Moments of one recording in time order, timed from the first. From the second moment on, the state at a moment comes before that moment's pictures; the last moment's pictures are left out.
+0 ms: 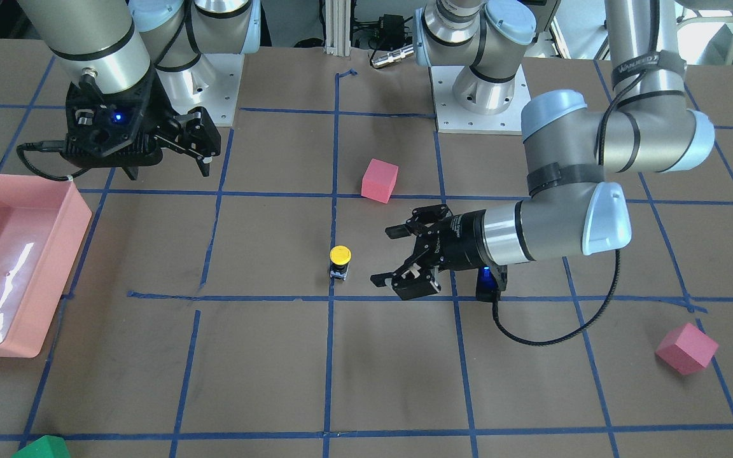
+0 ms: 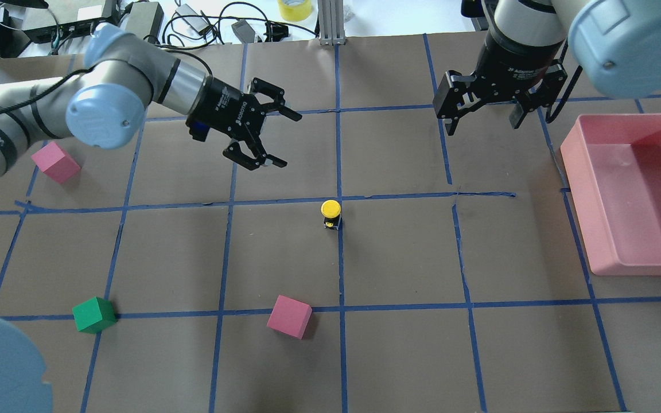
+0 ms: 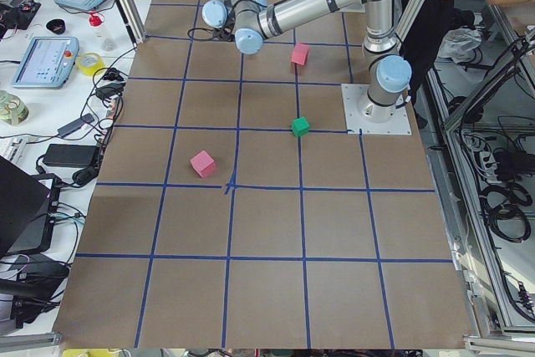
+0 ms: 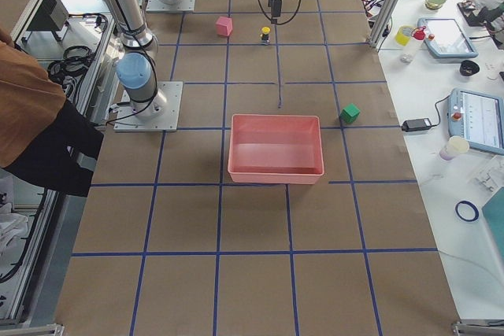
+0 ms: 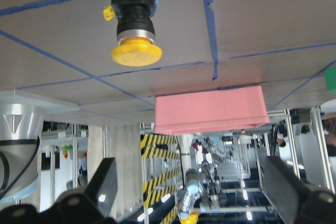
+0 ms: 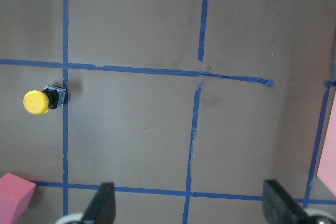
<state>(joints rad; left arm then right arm) -1.51 -1.90 -1.63 -1.41 0.79 -0.97 1.62 -1.52 1.53 -1.57 -1.56 -0.02</state>
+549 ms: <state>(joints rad) -1.50 -1.78 -1.59 -1.39 1.52 -0.35 1.62 -1.52 1.53 -1.57 -1.56 -0.02</state>
